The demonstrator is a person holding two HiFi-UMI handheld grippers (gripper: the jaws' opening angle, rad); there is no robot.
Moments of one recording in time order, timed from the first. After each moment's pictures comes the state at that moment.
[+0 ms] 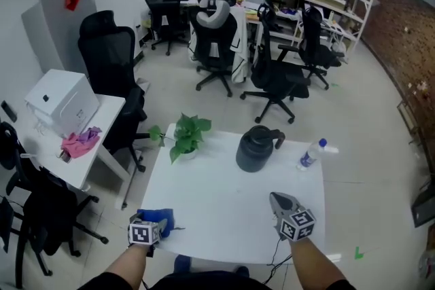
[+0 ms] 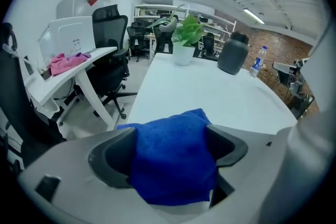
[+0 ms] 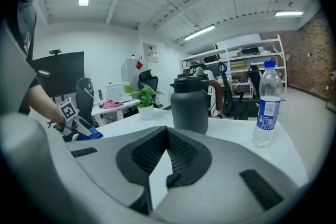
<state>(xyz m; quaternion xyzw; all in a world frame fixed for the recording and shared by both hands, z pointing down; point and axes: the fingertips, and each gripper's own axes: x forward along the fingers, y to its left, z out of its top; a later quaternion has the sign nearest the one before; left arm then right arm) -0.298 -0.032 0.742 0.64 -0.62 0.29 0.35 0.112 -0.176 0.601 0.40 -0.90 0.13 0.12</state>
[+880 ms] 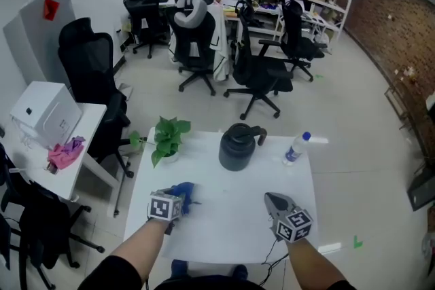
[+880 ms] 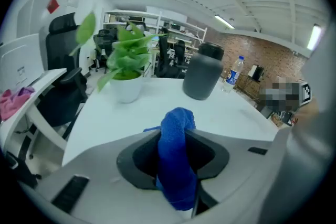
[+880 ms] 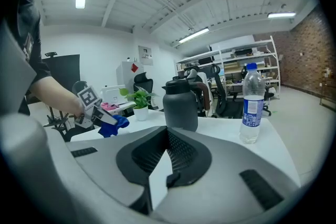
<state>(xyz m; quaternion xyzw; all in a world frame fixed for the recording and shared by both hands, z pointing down) -0.151 -0.184 0.677 0.76 -0.51 0.26 0.30 0.147 -0.168 0.597 0.42 -0.89 0.13 0.11</state>
